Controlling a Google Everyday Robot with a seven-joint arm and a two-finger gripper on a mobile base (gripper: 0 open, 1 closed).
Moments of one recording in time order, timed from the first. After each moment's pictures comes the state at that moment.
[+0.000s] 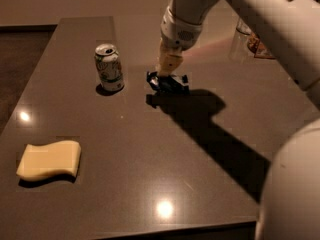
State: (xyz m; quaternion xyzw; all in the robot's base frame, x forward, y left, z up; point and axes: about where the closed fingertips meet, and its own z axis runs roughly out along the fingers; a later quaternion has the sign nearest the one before) arm 0.603 -0.033 0.904 -0.73 0.66 0.09 0.14
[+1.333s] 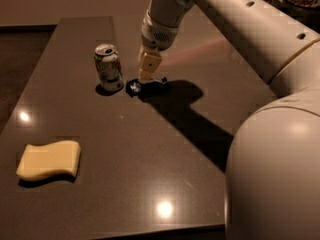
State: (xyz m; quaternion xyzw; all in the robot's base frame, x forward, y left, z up) arm 0.641 0.020 0.888 -0.71 0.68 0.10 0.16
